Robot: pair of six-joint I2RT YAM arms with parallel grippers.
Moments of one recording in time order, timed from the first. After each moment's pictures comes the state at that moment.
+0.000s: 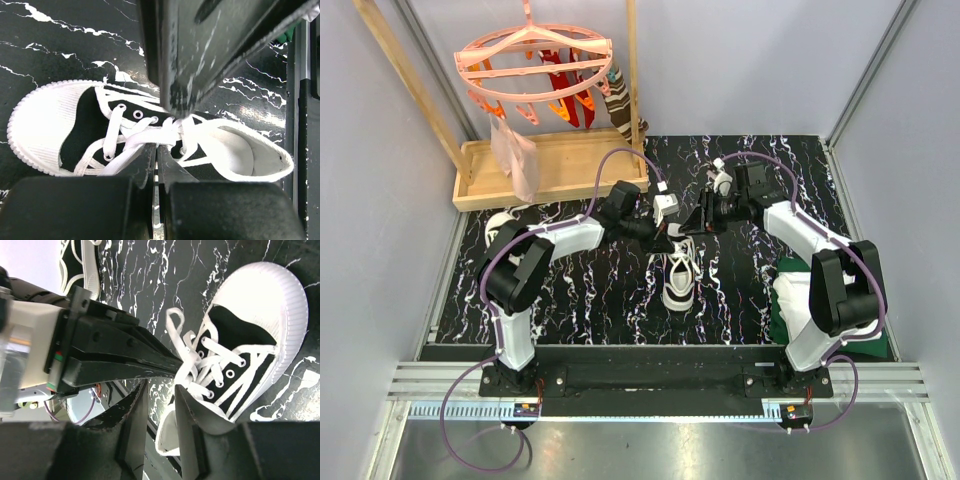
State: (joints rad) left arm -0.60 1.90 1.18 0.02 0.83 0.17; right arm 0.27 1.66 1.16 -0.34 -0.78 0.43
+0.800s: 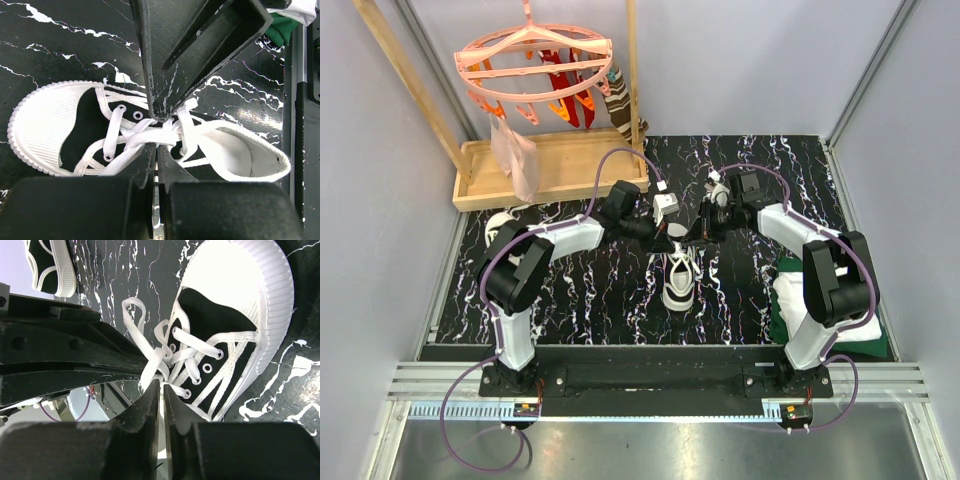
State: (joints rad) left arm -0.60 1.90 1.18 0.03 0.83 0.16; right arm 0.28 1.72 1.12 -0.35 -0.75 0.43
